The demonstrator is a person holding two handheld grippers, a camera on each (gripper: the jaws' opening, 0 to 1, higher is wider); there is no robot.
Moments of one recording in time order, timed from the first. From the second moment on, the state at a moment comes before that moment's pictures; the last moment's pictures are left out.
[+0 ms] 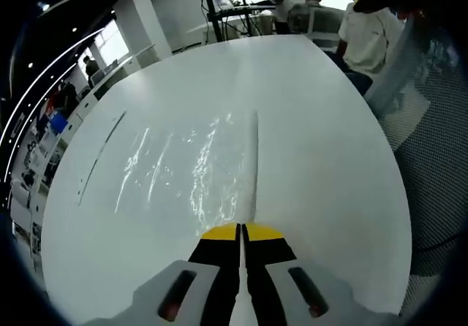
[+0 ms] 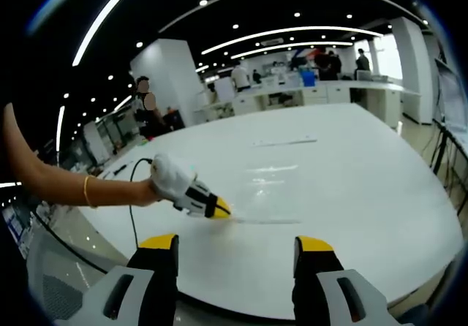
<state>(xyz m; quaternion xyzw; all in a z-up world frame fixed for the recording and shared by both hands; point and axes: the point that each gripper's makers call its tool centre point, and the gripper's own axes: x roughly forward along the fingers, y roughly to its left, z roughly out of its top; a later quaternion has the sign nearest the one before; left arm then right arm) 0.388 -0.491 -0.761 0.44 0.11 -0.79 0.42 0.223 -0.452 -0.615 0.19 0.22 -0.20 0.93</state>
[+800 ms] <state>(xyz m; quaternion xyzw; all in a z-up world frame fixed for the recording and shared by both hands) 0.370 -0.468 -0.745 0.44 0.11 -0.80 0.39 0.225 -0.449 -0.615 0.19 0.23 -0.20 0.94</state>
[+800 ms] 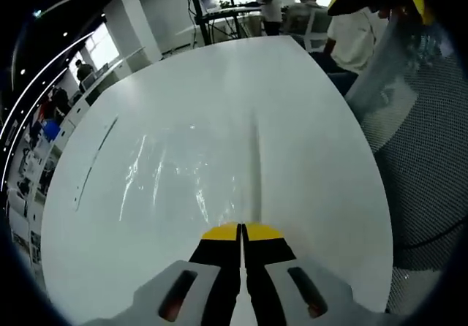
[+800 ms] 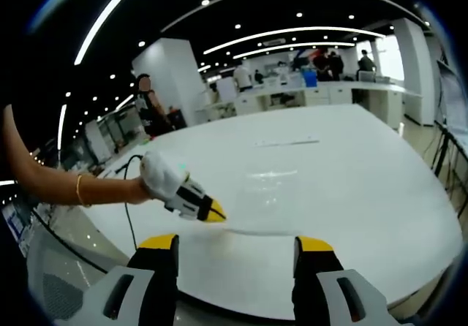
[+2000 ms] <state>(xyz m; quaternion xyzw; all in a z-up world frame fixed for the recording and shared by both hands) 0.334 -0.428 -0.679 0.44 0.12 -0.82 0.34 0.233 -0.432 -0.621 0.14 0.27 -0.15 0.94</state>
